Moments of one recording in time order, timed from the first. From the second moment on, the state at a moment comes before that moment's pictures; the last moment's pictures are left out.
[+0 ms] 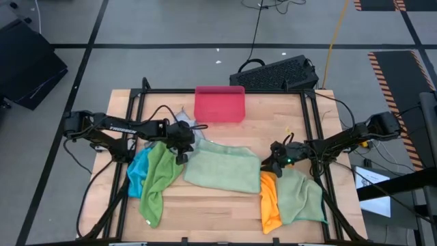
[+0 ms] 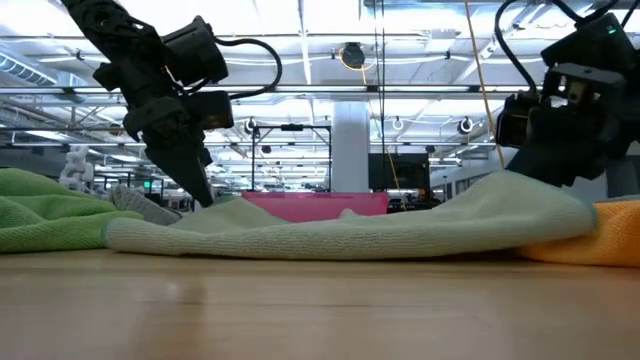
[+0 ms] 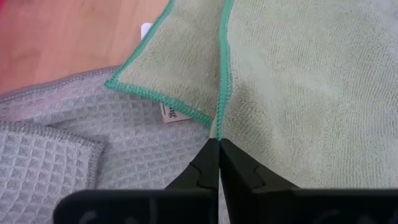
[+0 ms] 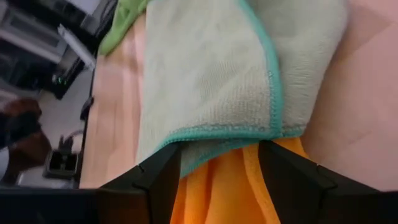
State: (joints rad) left arm 0.17 1.38 0.64 -0.25 0.17 -0.03; right arm 0.13 1.12 0.06 0.56 -0.07 0.87
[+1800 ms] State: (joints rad) left arm 0.17 1.38 0.64 -0.18 0.17 0.02; right arm -0.06 1.10 0.06 0.59 -0.21 0.75
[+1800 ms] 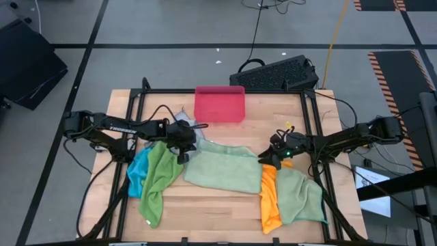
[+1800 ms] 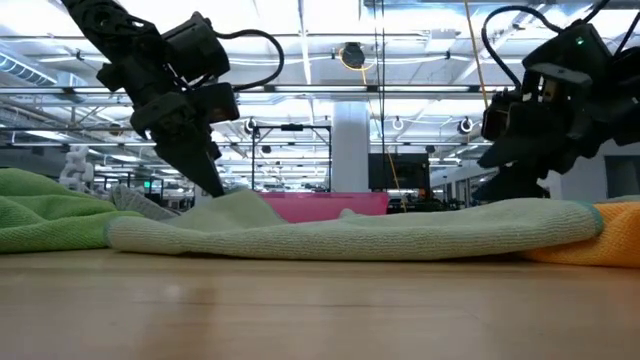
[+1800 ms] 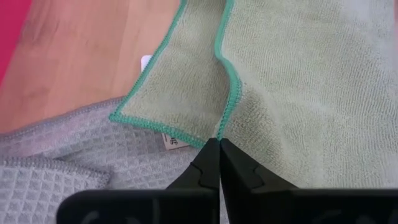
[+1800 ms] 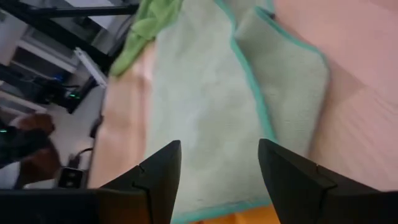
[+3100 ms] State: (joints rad) left arm 0.00 1.17 0.64 -0.20 0.23 0.07; right arm 0.06 1.11 0.20 0.23 -0.16 0.67
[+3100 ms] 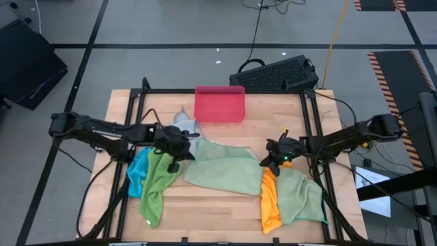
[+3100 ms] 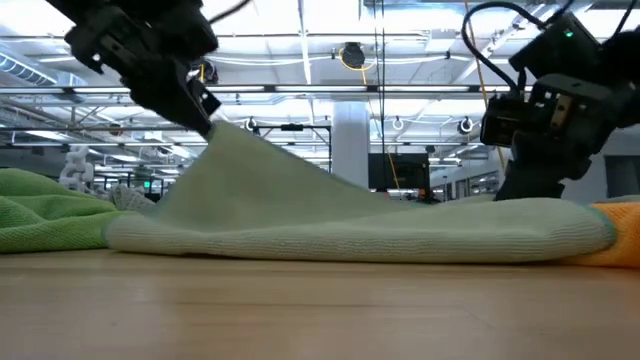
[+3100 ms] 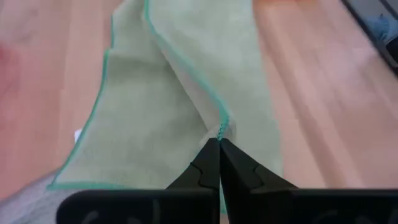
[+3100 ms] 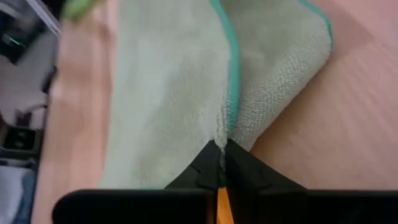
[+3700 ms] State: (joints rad) left arm -0.01 1.21 0.64 -0.17 -0.13 0.00; right arm 0.09 1.07 0.44 -0.28 0.09 0.52
